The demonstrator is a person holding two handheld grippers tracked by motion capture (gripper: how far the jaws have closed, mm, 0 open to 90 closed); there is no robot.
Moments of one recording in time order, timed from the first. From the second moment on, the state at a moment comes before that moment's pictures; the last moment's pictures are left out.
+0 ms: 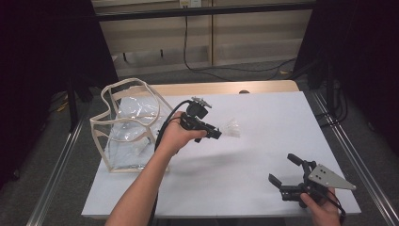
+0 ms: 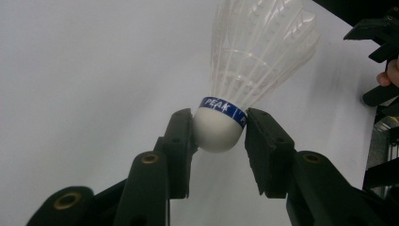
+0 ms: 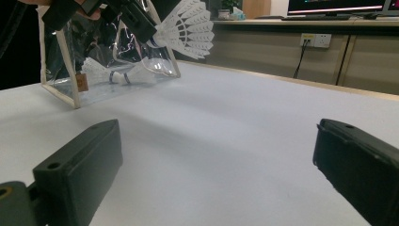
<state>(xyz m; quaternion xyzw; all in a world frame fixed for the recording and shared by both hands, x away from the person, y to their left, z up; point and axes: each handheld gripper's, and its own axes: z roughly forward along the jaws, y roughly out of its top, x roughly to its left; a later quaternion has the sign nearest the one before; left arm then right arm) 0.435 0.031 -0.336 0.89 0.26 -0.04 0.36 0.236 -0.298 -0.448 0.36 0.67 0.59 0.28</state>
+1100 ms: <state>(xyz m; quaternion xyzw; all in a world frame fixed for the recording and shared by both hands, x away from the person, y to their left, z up) 0.437 0.053 -0.300 0.89 0.29 -0.05 0.35 0.236 -0.298 -0.448 0.36 0.67 0.59 0.28</state>
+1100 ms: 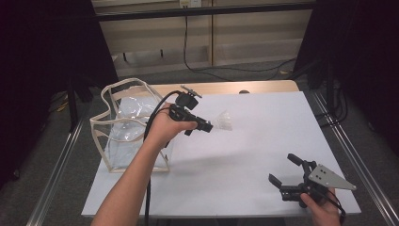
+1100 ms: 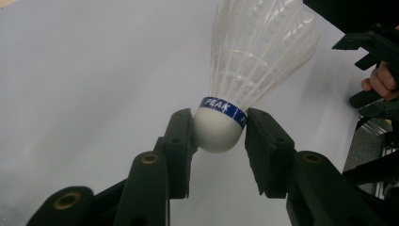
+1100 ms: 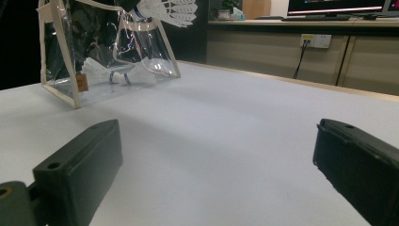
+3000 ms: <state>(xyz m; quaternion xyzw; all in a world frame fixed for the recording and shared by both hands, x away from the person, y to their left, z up) 0.447 0.099 -0.245 0.87 0.33 -0.01 0.37 0.235 -0.298 -0.447 0.36 0.67 0.59 0.28</state>
